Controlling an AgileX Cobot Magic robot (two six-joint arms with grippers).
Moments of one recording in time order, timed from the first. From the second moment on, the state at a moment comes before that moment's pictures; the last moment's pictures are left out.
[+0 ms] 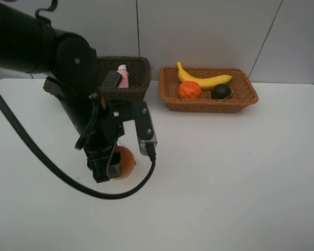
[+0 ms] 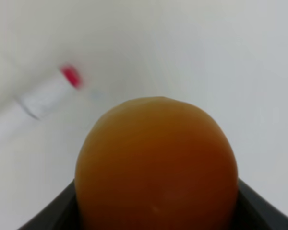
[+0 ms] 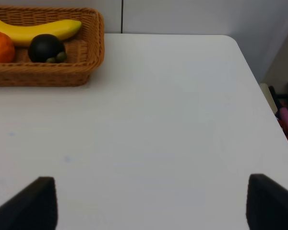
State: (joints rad) left arm -0.72 1.73 -1.06 -0.12 0.72 0.72; right arm -0.11 0.00 -0.52 -0.09 1.06 -0.05
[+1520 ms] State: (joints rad) left arm -0.67 2.68 -2.47 -0.09 0.45 0.51; right arm -0.11 0.00 -0.52 -0.09 1.06 -0.05
